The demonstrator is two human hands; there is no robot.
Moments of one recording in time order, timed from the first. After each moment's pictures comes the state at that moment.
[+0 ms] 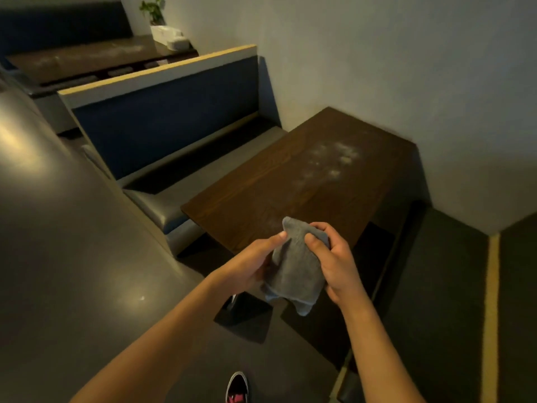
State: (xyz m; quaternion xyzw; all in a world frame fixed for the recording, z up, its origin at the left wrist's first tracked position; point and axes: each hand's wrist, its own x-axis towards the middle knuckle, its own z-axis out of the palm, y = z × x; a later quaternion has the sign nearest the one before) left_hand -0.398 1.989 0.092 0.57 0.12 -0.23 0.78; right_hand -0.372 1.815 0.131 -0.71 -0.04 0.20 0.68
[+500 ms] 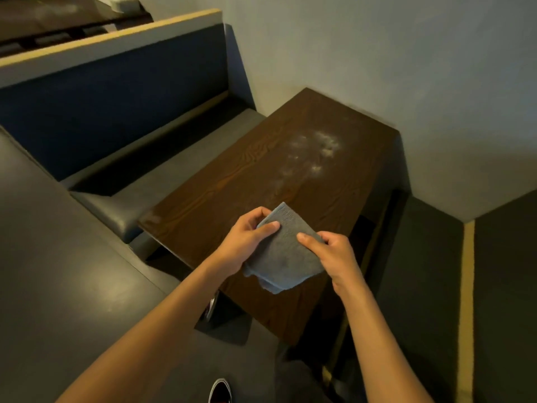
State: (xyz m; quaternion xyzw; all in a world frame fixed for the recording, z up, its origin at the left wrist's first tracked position) left_hand -0.246 2.008 0.071 0.65 0.06 -0.11 0.75; right_hand -0.229 1.809 0.097 -0.80 0.07 0.21 0.55
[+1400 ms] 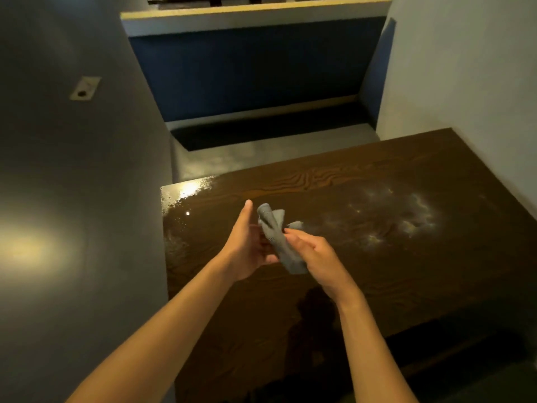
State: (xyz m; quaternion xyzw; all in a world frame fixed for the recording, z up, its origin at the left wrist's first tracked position) left_hand -0.054 1.946 0.039 0.32 0.42 0.06 0.85; right_hand 0.063 1.824 0.049 -0.67 -0.31 0.48 0.48
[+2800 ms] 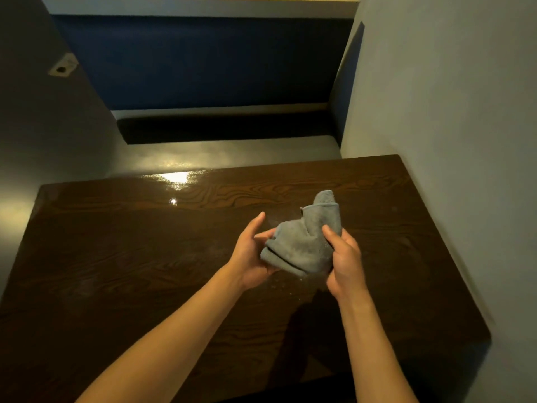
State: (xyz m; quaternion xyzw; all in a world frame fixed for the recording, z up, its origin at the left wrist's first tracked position) left_hand 0.309 1.827 0.000 0.12 0.40 0.14 0.90; right_hand 0.444 1.730 0.030 -0.60 -0.02 0.46 0.66
